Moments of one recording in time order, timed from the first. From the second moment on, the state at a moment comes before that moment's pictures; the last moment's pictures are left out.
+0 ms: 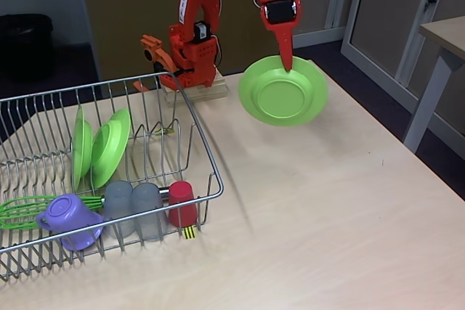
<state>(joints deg) -21.5 86.8 53.0 104.4 41.0</state>
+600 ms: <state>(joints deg) 10.3 107.4 70.8 91.4 17.2</state>
